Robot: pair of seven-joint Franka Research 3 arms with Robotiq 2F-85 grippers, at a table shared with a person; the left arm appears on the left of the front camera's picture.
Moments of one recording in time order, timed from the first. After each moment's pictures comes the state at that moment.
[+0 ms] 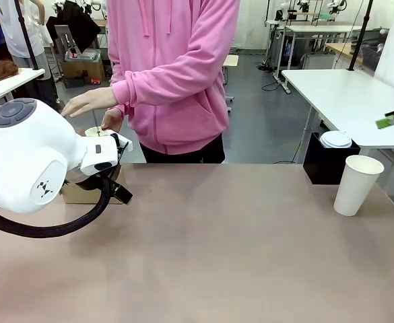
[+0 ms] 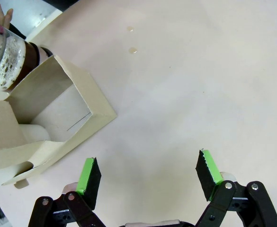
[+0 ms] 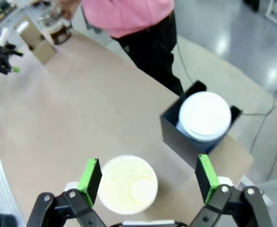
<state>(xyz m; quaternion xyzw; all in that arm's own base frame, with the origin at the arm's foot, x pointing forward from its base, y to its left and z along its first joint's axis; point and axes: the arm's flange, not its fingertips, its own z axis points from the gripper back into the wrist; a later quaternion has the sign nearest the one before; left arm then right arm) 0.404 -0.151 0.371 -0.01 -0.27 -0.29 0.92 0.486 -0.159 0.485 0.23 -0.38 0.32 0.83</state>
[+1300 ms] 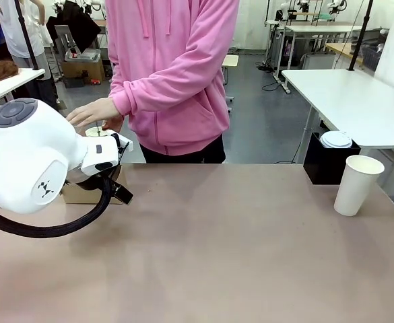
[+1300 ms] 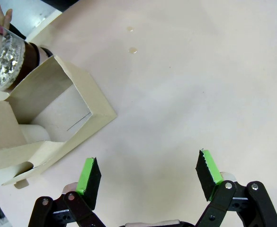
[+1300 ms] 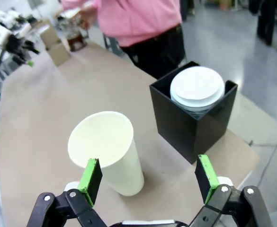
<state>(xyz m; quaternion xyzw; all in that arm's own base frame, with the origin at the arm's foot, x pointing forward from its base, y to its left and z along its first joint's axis) 0.404 -0.151 0.371 -0.01 -0.27 -0.29 0.92 0.465 -0.235 0.376 0.31 -0.47 0.34 0.76</state>
